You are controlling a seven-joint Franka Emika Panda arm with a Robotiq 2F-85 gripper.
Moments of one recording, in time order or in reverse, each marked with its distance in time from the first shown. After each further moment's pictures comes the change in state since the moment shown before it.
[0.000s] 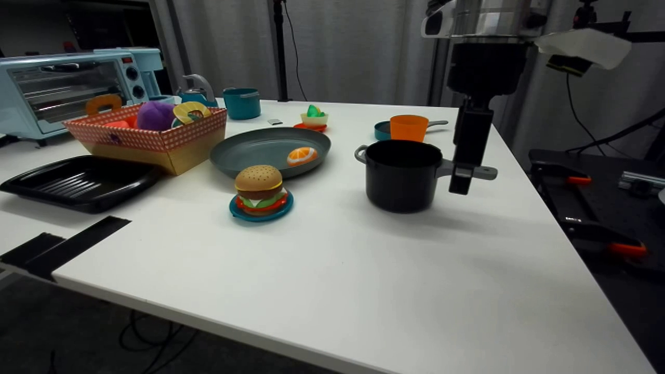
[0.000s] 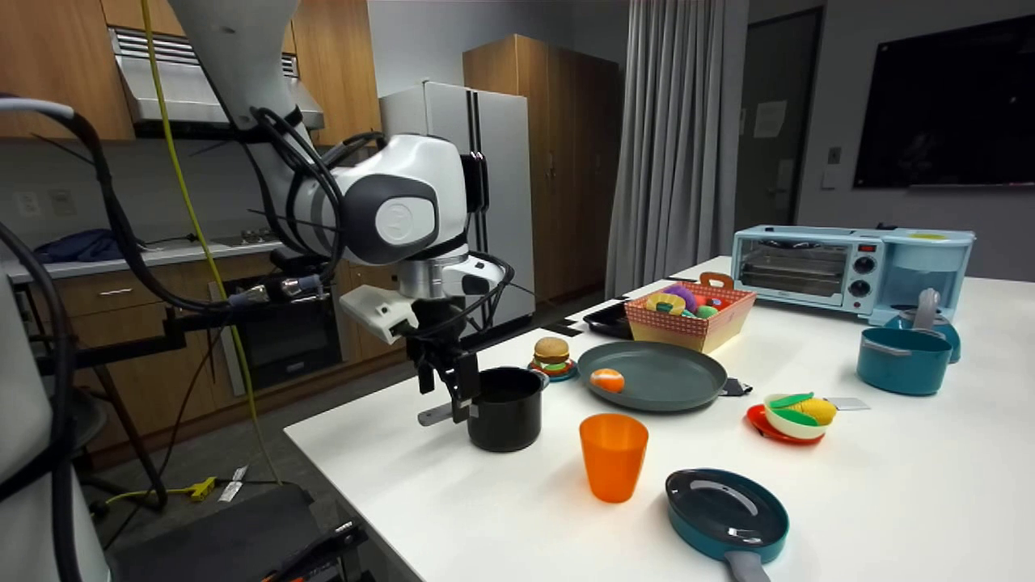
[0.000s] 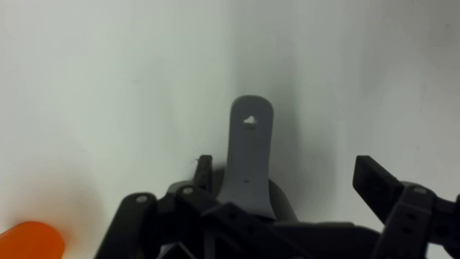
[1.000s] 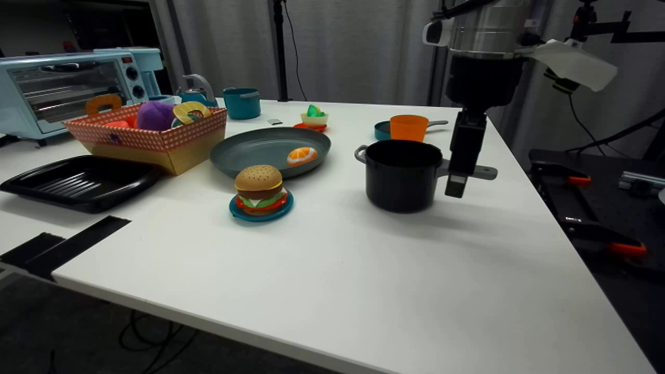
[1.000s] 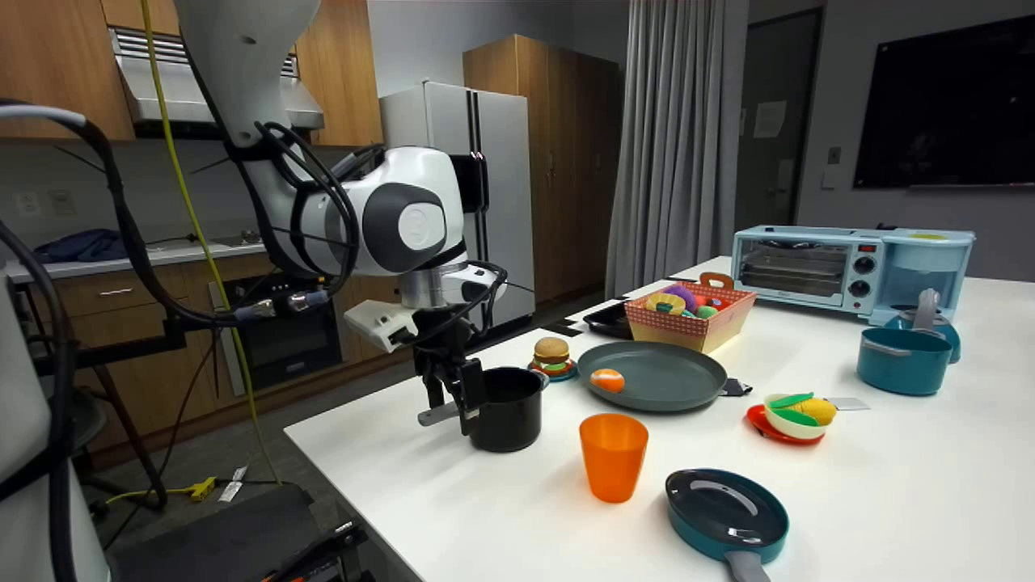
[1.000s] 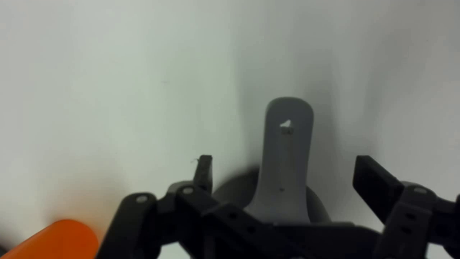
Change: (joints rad) arm -0.020 0.034 -0.019 0.001 -0.258 0.014 0.234
